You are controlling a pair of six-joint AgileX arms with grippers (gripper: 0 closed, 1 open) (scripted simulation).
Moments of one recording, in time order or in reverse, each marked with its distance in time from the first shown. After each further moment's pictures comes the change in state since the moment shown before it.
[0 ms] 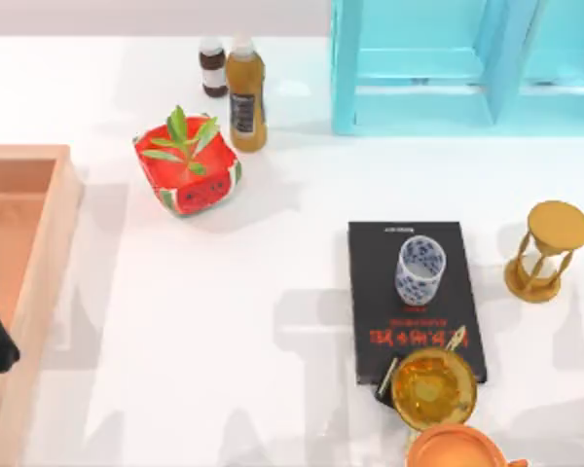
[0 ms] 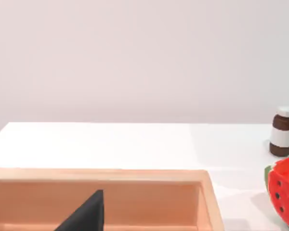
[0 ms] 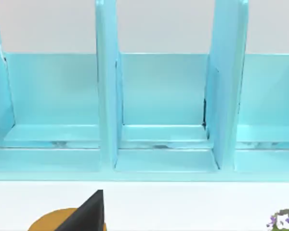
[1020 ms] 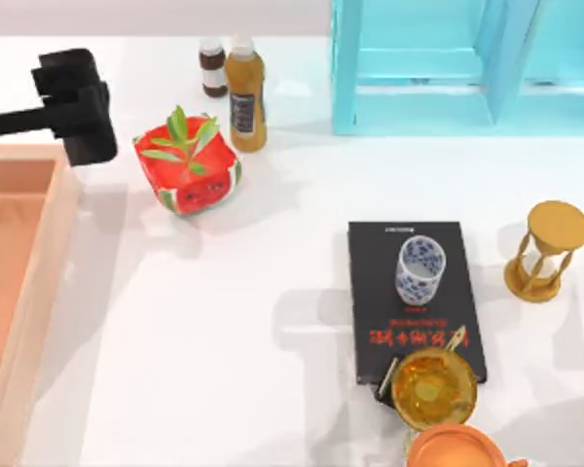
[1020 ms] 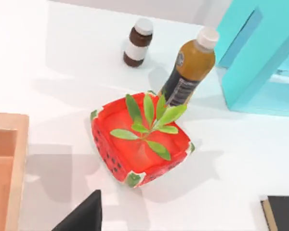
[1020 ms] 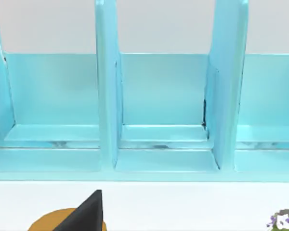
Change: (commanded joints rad) left arm -0.397 0.942 0.977 -0.568 -0.094 -0.369; right arm 0.000 0.000 0.000 0.000 0.000 0.000
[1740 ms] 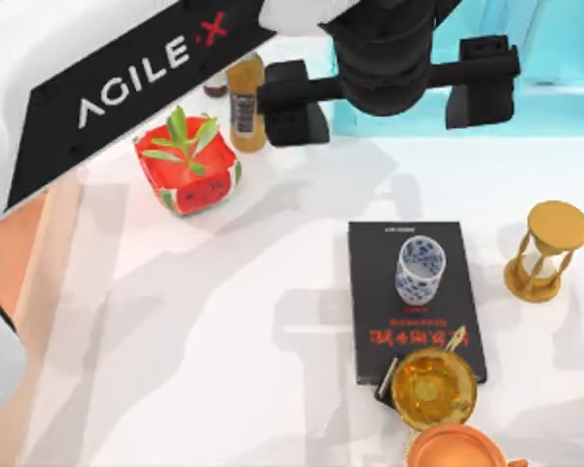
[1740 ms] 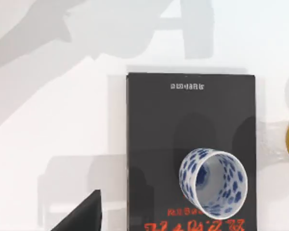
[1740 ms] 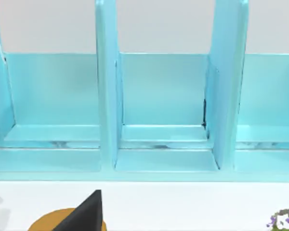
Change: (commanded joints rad) left arm -0.471 1.151 1.206 -0.693 -0.109 -0.451; right arm 0.000 0.000 0.000 0.000 0.000 0.000
